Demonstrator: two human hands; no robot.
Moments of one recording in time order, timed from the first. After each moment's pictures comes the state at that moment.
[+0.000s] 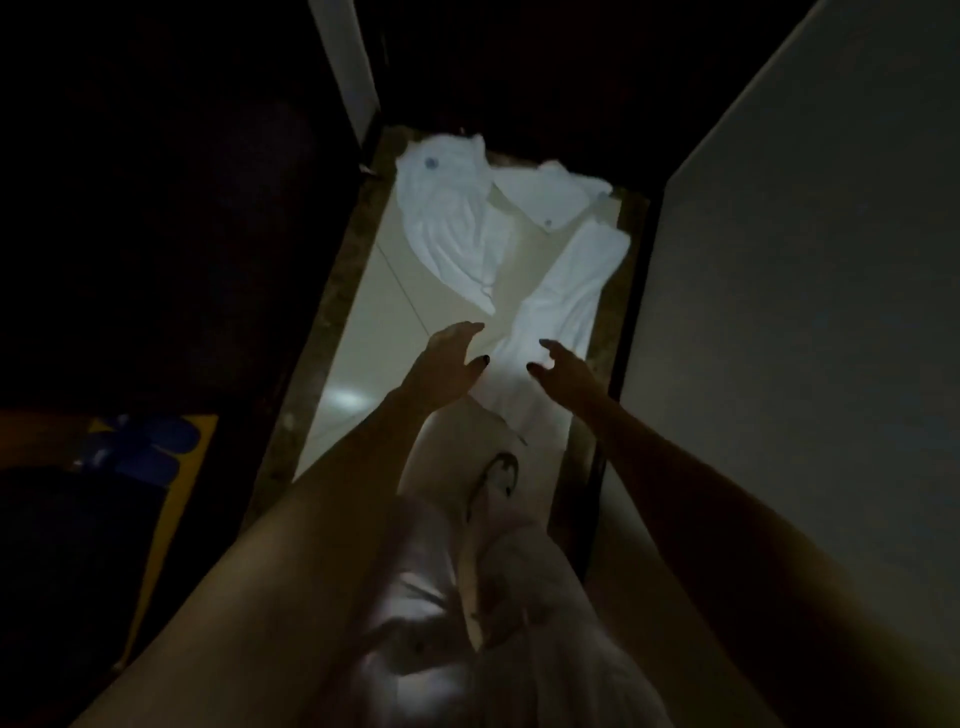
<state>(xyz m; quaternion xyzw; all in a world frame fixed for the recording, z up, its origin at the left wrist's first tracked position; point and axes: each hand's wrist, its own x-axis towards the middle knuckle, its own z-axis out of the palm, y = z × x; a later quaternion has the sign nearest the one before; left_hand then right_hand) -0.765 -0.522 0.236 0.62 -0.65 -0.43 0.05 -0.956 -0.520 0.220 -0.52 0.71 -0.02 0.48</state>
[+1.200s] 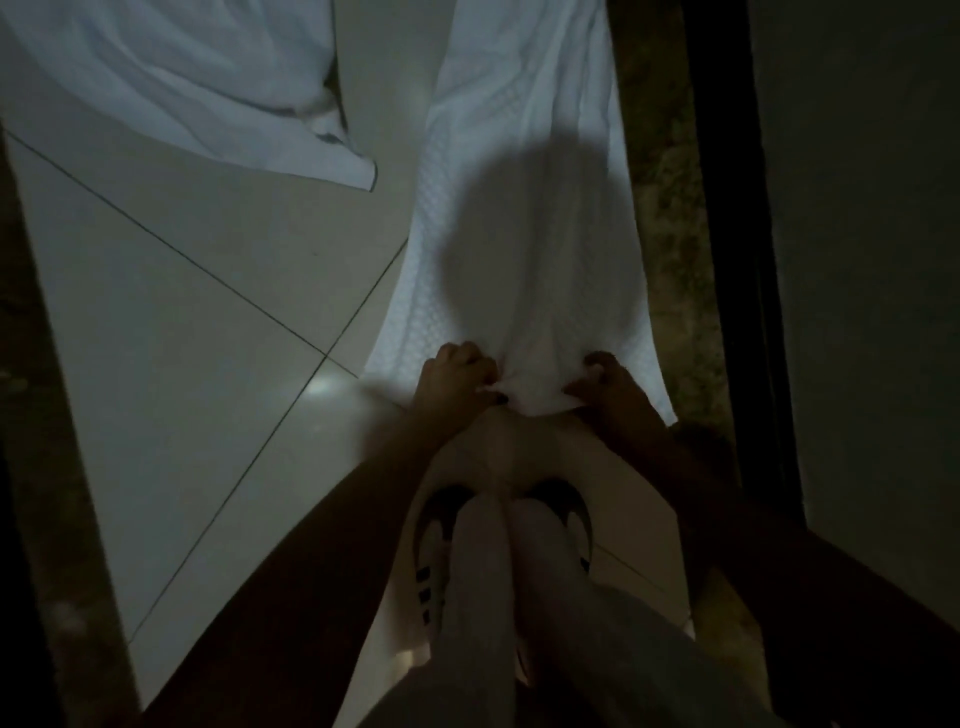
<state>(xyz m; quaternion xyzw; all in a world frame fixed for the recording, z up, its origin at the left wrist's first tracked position) -0.860 -0.558 -0.456 0.43 -0.82 -0.36 -0.12 -1.063 -0.451 -0.421 -0.54 0.73 0.03 0.41</state>
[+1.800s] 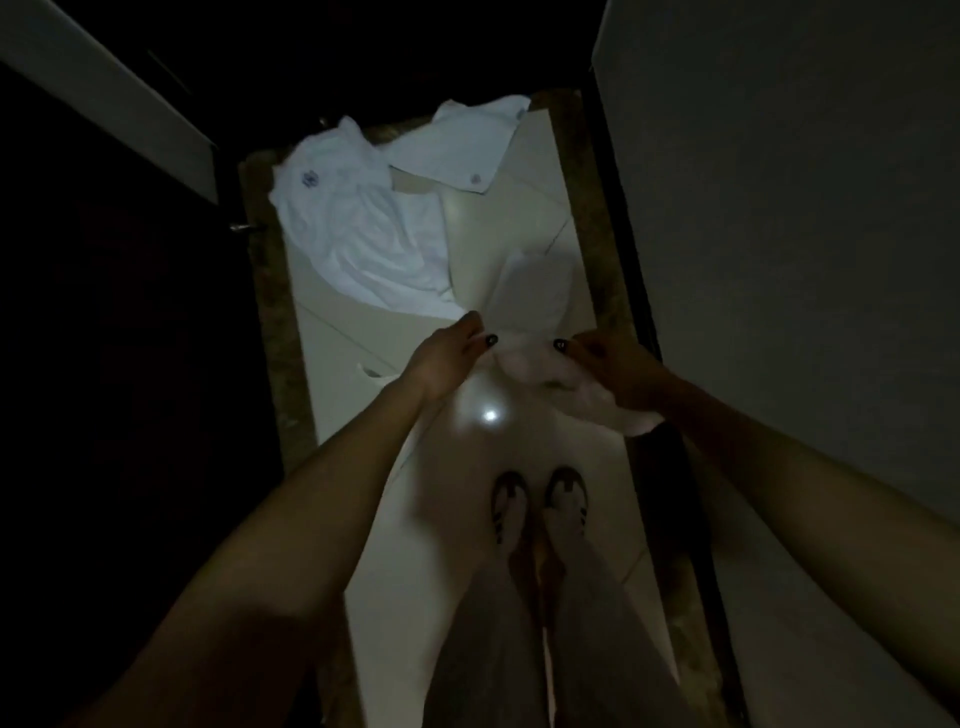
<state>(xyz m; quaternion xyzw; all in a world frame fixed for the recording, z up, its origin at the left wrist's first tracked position) -0.812 -0.684 0.054 0.49 -0.72 -0.49 -0.06 -1.026 -0.580 0.078 -0.44 0.72 -0.16 0.51</state>
